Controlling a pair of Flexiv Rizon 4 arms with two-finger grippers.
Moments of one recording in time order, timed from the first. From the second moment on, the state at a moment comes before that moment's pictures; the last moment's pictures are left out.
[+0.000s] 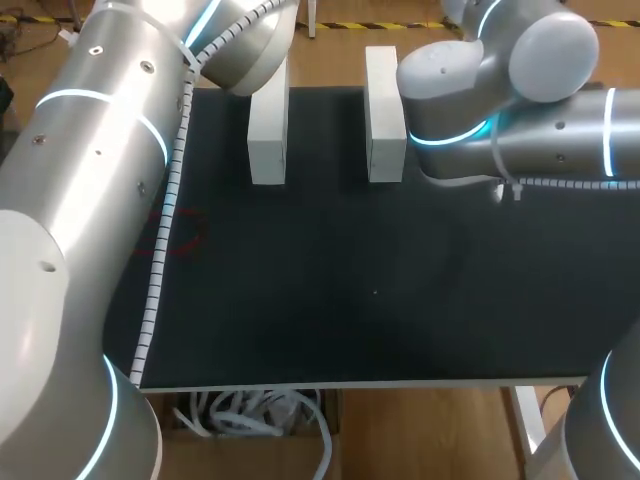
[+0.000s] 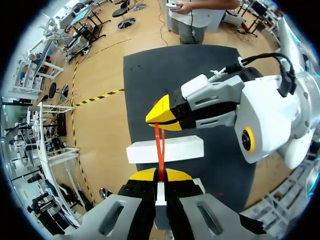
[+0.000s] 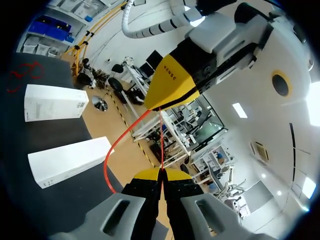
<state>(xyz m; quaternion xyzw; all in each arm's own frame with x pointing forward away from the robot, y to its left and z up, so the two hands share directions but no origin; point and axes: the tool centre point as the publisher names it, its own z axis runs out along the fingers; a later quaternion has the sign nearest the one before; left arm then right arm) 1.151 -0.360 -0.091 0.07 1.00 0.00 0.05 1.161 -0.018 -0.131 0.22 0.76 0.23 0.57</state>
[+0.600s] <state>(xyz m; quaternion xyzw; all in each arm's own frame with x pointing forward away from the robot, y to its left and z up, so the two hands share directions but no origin) 1.151 -0.360 -0.091 0.07 1.00 0.00 0.05 1.161 -0.011 -0.130 0.22 0.76 0.23 0.57</state>
